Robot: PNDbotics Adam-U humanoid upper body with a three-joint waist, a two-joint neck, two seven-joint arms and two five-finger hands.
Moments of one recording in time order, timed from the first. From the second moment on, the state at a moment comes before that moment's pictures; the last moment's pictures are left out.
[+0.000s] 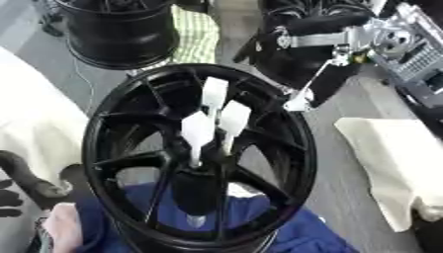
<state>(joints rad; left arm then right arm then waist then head) -0.12 0.16 0.33 -1.54 -0.07 0.02 -0.42 -0.86 -0.69 0.41 -1.64 0.32 -0.09 0.85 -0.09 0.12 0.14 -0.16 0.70</state>
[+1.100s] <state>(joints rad) -0.12 0.16 0.32 -1.54 -0.07 0.02 -0.43 -0.88 -0.61 0.45 -1.54 0.41 -0.16 0.91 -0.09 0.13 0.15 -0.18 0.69</state>
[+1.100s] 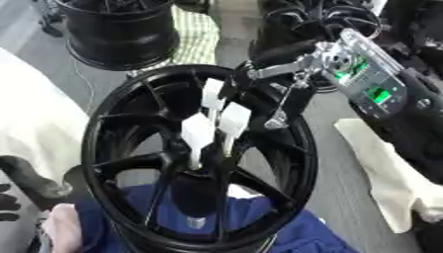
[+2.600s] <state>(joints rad) -0.13 0.15 0.32 -1.54 -0.07 0.02 -0.43 -0.86 -0.57 0.48 -1.47 0.42 -0.18 0.90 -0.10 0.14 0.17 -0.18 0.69</state>
